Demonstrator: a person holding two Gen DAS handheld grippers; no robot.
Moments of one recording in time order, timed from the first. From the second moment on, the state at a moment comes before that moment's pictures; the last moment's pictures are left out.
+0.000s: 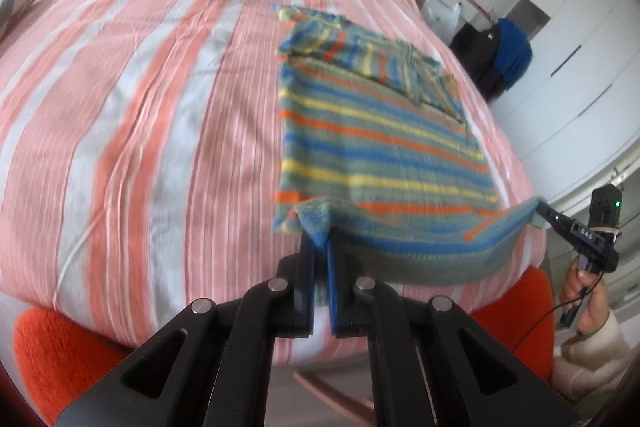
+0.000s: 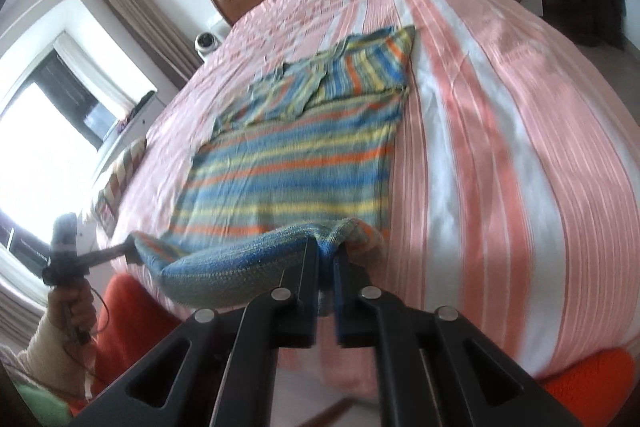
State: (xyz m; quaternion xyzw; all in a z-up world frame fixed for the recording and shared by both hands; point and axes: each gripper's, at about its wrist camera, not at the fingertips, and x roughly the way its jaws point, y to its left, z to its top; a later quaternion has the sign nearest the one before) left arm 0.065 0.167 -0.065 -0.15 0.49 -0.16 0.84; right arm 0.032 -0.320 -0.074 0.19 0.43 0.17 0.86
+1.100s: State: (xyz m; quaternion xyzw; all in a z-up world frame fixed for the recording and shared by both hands) left arm 0.414 0.137 -0.098 -0.19 0.49 -0.08 0.85; right arm 0.375 -0.365 -0.106 0.24 0.44 0.08 0.86
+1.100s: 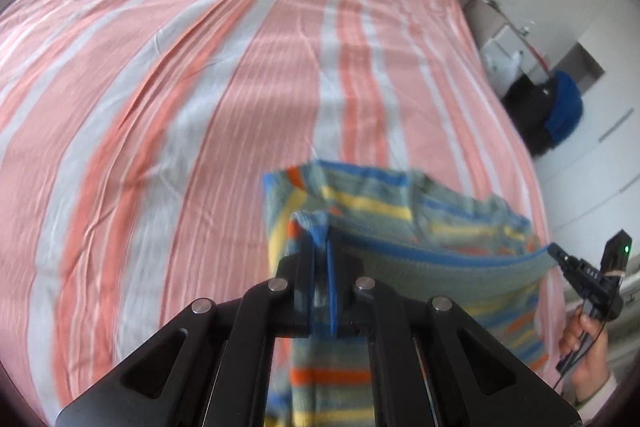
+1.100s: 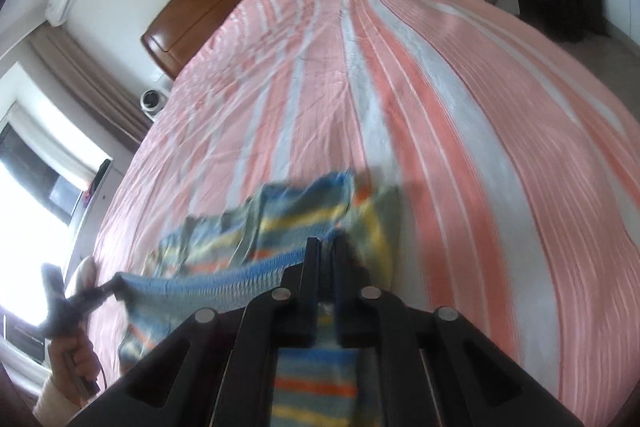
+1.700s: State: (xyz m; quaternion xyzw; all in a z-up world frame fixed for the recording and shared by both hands) left arm 0.443 0.135 -0.113 -0.22 0.51 -0.09 0.83; right arm 0.424 -0.372 -0.101 0.25 0.45 0.10 0.85
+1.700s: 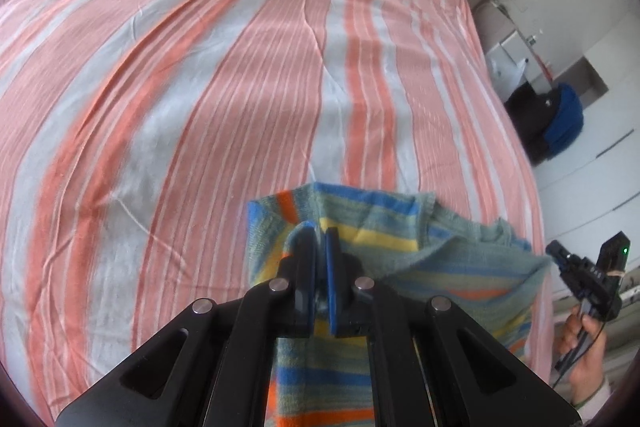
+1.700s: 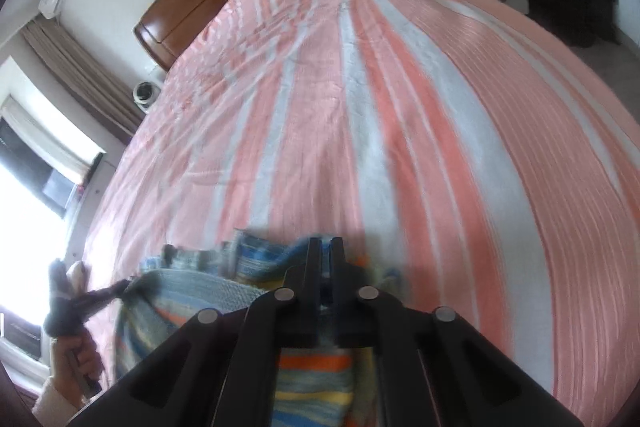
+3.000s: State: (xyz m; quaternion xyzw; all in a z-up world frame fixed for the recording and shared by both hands) left arm 0.320 0.128 -0.133 -0.06 0.55 -0.08 0.83; right arm 0.313 -0.300 -0.113 0.08 0.55 0.22 0.80
